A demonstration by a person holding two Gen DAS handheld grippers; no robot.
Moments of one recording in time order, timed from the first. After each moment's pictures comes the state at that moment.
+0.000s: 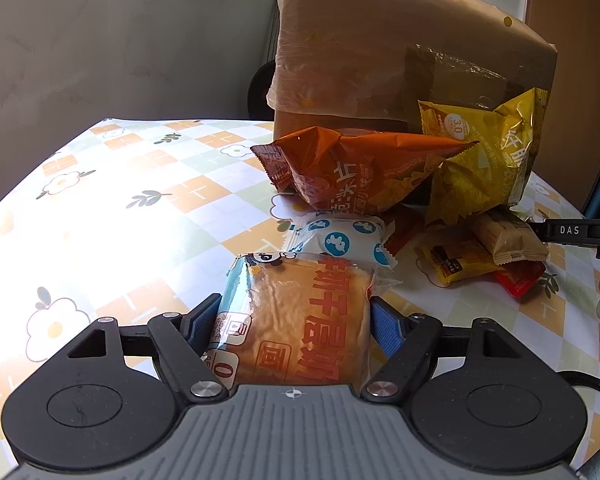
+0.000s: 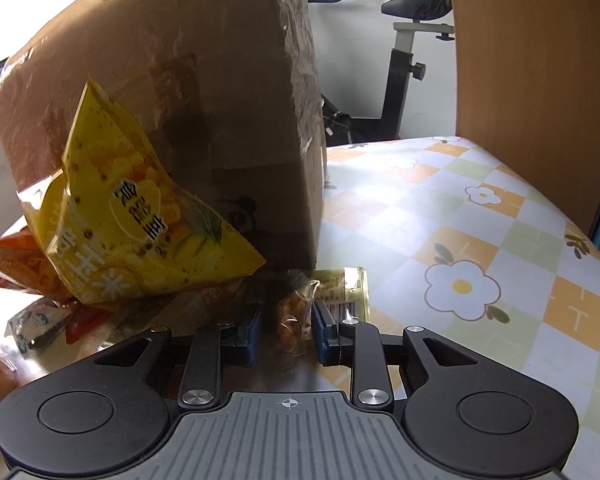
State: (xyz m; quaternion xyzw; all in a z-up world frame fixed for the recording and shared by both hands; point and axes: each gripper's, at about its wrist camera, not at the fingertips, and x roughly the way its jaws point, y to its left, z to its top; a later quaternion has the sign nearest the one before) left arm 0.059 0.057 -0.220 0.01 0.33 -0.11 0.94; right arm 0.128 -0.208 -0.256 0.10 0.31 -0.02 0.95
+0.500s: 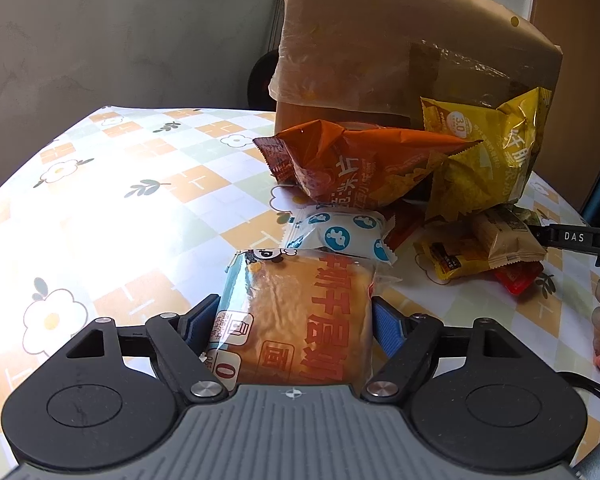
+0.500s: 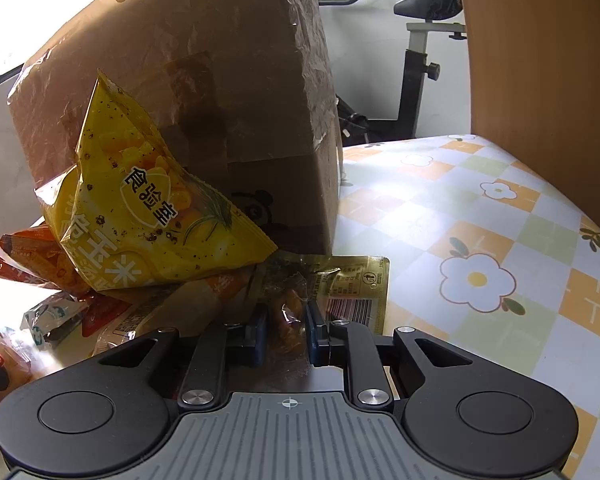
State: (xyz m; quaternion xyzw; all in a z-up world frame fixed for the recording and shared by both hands) left arm 0.064 0.062 -0.220 0.00 0.35 -0.11 0.93; right arm 0.118 -0.213 -0.256 0.12 0.30 0.01 0.95
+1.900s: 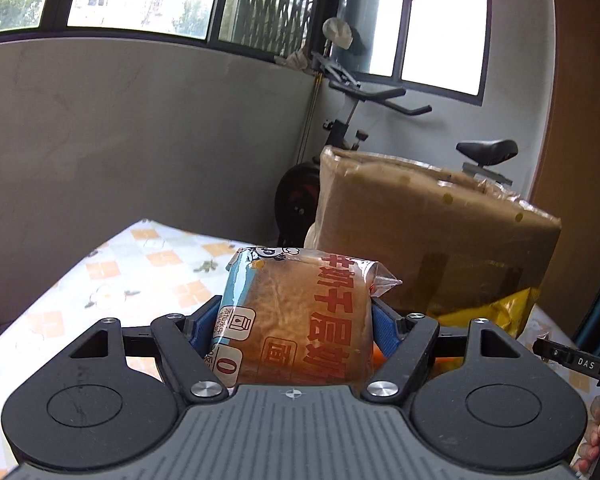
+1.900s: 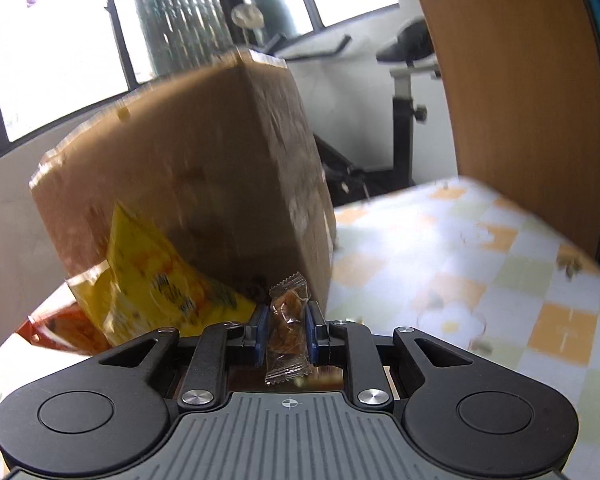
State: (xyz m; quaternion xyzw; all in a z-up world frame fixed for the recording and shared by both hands) left arm 0.066 0.078 -0.102 -0.04 0.20 -0.07 0.98; right arm 0.085 -0.245 -0.200 0.16 0.19 0.02 0.97
